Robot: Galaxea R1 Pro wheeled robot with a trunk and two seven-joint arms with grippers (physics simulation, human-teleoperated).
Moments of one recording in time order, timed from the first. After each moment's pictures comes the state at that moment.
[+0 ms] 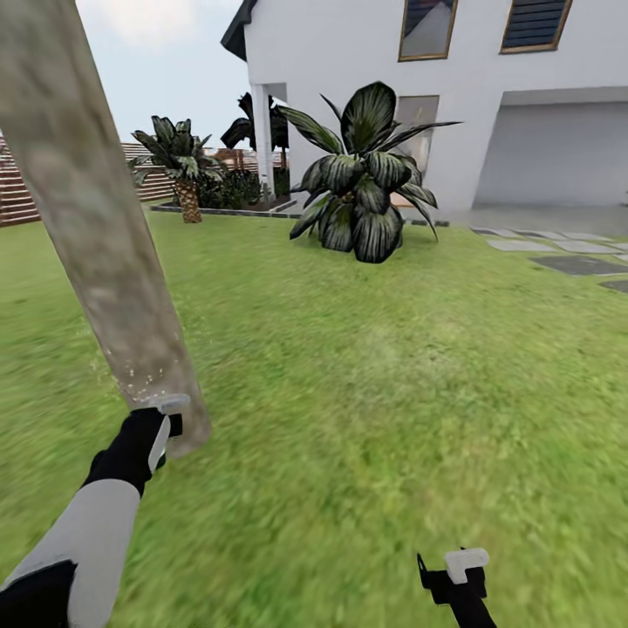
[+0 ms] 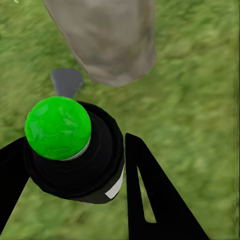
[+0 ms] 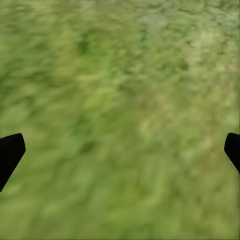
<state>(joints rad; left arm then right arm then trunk) -0.84 0.05 0.31 -0.71 -0.16 0.65 0.19 -0.46 -0.07 0.08 -0.09 0.10 -0.59 -0.11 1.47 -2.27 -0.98</state>
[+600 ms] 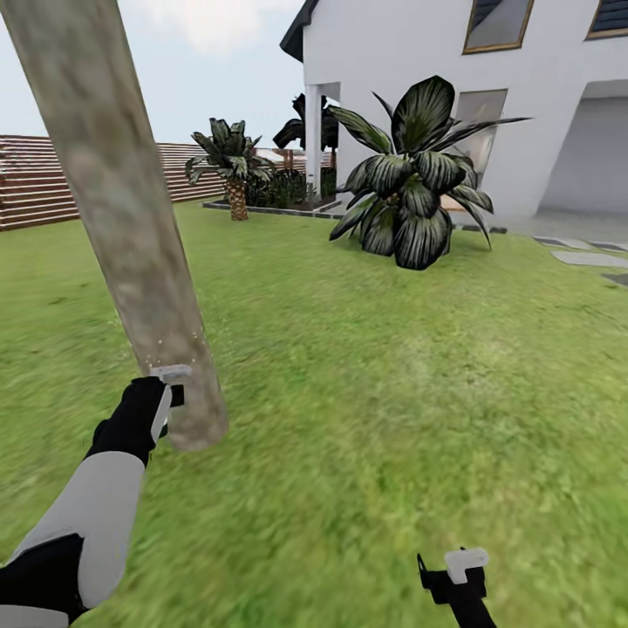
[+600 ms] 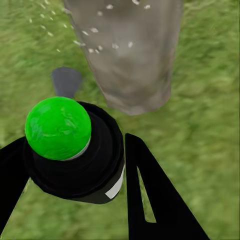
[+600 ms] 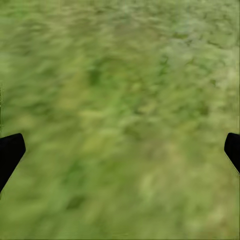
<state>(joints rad) -0.93 0.04 0.29 -0.78 -0.18 0.72 0.19 -0.46 -0.07 0.08 -0.09 0.10 -0.59 -0.11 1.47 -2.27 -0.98</state>
